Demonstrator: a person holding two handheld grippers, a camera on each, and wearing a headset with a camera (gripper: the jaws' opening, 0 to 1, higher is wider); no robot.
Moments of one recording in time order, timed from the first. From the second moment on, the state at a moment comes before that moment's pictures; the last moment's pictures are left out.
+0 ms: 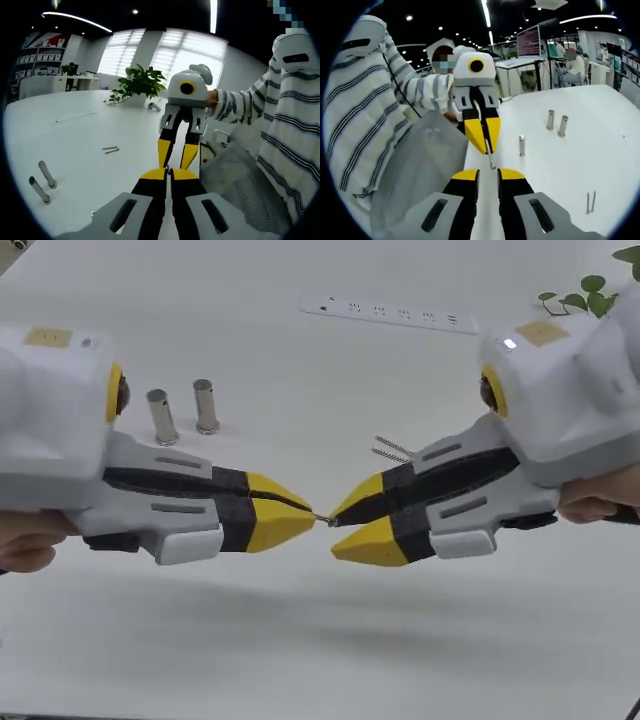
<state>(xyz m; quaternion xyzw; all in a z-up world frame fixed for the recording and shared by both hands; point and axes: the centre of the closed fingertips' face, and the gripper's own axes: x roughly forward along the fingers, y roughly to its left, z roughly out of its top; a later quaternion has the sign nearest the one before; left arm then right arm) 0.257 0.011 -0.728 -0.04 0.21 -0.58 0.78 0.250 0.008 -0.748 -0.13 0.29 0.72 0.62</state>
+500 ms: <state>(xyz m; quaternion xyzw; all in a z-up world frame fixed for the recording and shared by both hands) 0.249 0.009 -0.728 0.00 0.18 -0.61 0.77 0.239 0.013 -0.743 -0.12 0.29 0.73 0.60</state>
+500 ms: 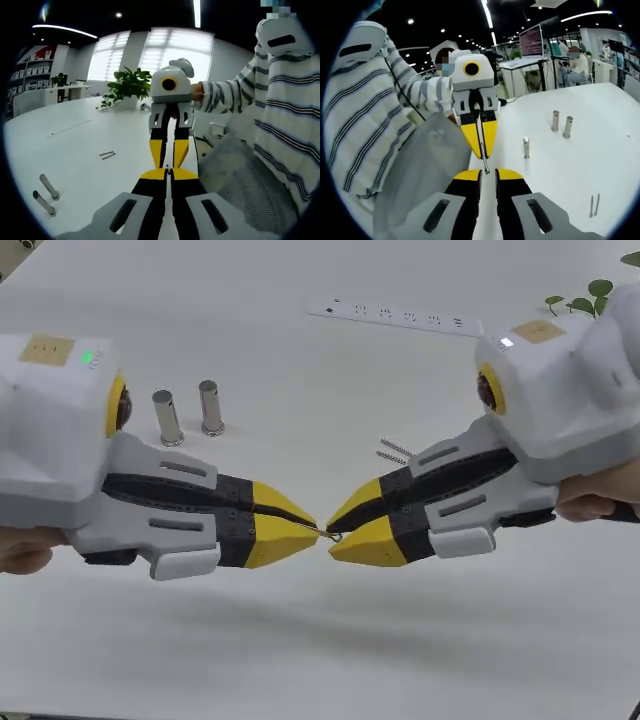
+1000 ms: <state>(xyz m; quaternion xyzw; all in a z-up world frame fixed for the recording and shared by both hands) 0.245 0.008 -0.731 0.00 0.19 -0.62 0.76 0.229 0.013 -0.743 -0.13 0.29 0.74 0.59</state>
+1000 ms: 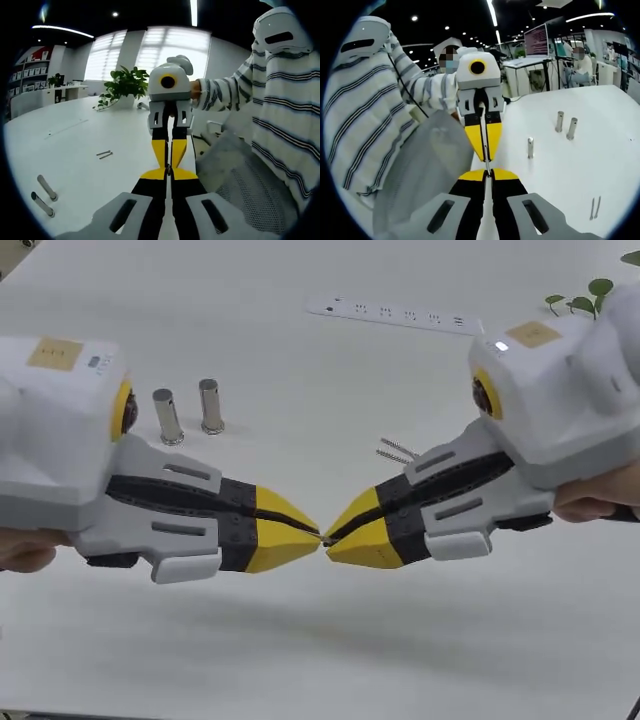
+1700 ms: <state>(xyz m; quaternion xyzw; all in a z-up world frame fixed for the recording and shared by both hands) 0.245 0.007 -0.740 0.00 0.20 -0.61 0.76 0.236 0.014 -0.749 -0.18 0.27 0.73 0.59</state>
